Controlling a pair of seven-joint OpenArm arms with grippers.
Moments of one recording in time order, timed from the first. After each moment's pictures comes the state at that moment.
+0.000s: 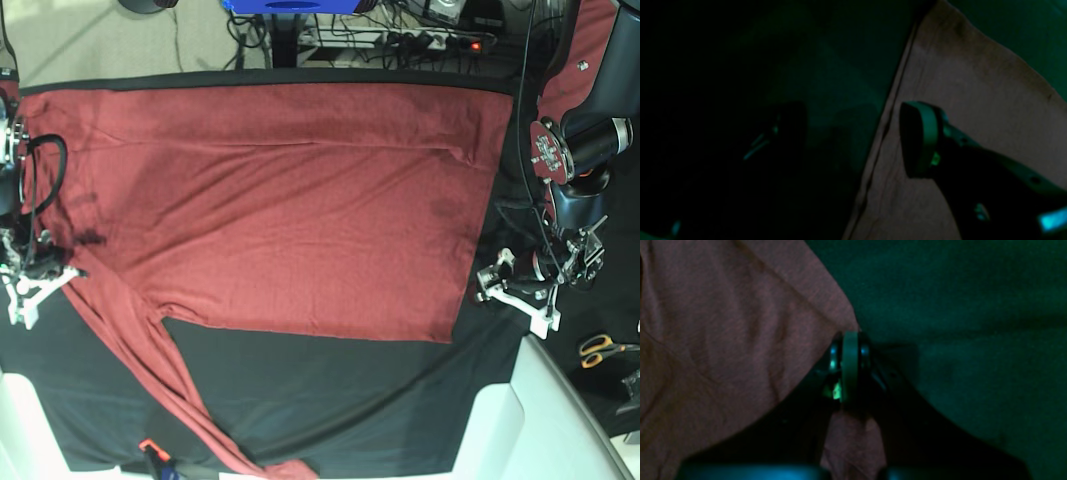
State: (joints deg) left arm -33.8 -20.4 -22.0 17.9 -11.9 -26.1 27.9; right arm 31.8 23.4 1.0 15.6 14.3 16.7 -16.6
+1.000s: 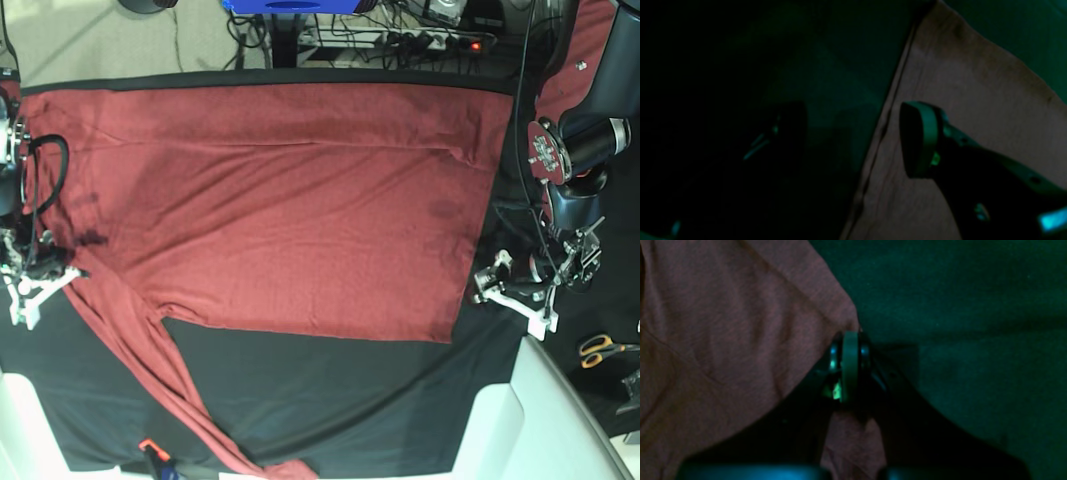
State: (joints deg) left arm -33.8 -18.9 -21.7 18.1 -11.7 -26.0 27.3; right arm 31.8 23.1 1.0 15.6 14.3 16.7 -16.5
